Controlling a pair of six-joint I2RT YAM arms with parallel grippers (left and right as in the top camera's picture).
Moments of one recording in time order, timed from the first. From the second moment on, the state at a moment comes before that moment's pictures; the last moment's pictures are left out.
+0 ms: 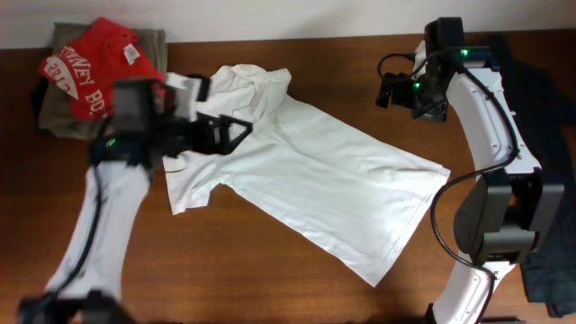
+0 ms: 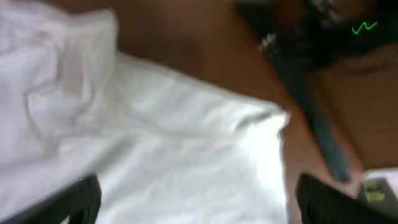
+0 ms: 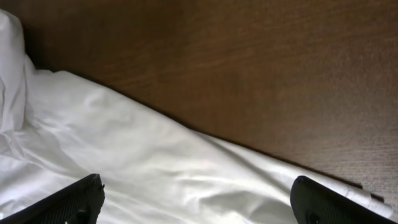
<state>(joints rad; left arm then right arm) -0.02 1.51 1.25 -0.57 0.78 -0.03 -0.01 2.04 1.86 -1.08 -0.19 0.24</state>
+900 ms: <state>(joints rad) -0.23 2.14 1.47 -0.42 0.03 -0.57 -0.01 2.04 1.86 -1.08 -0.19 0.24</state>
